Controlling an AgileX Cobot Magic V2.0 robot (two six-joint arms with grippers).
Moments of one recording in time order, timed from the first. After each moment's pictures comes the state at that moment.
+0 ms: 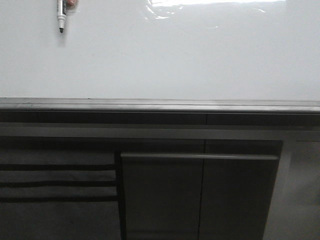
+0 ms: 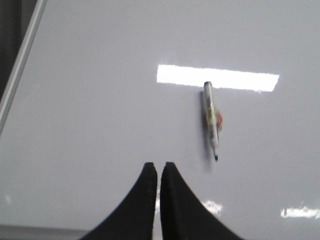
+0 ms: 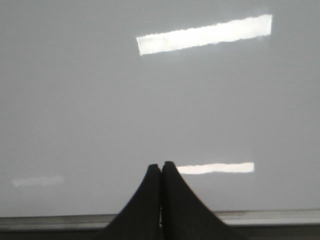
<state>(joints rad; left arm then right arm) -0.13 0.00 -0.16 -0.22 0.00 0.12 -0.03 0.02 -0.23 0.24 0.16 -0.16</state>
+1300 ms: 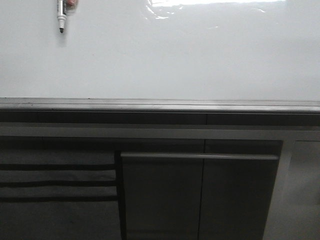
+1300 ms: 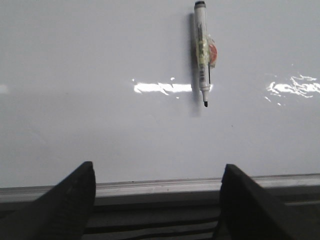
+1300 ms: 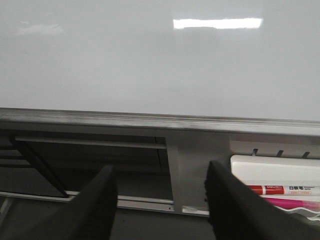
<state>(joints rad) -0.17 0.66 -0.60 -0.20 0.30 0.12 -0.03 0.53 -0.56 0.24 0.57 -0.19</state>
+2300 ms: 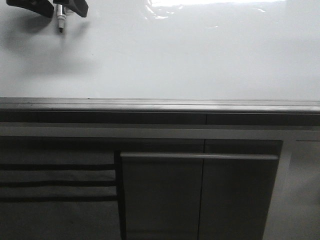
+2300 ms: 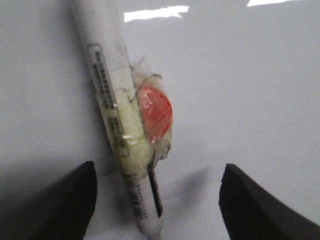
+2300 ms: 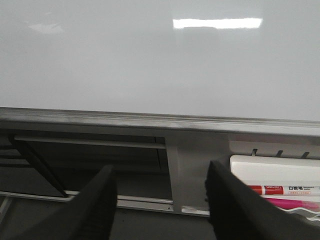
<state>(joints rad) -0.31 1.59 -1.26 -0.15 0.27 0.12 -0.03 0.53 -0.56 0.24 0.57 -0.20</state>
